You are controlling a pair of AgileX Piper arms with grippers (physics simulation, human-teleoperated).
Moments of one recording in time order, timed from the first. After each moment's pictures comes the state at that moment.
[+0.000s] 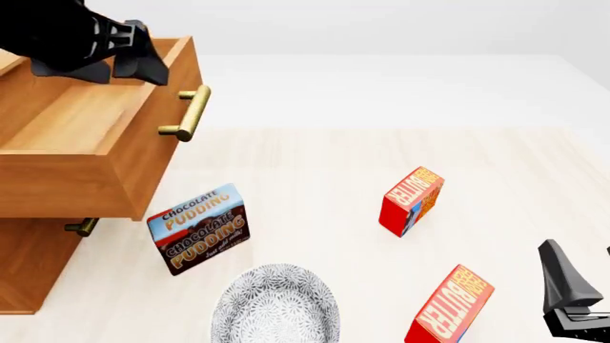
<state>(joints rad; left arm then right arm) -0.31 1.33 -1.61 1.19 -0.12 0.00 0.01 -0.01 0.00 0.00</state>
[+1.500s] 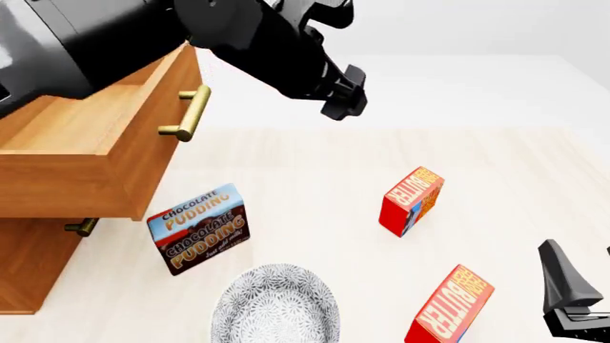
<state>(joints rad) -0.78 1.69 -1.78 0.89 0.03 0.00 0.01 -0.01 0.00 0.00</state>
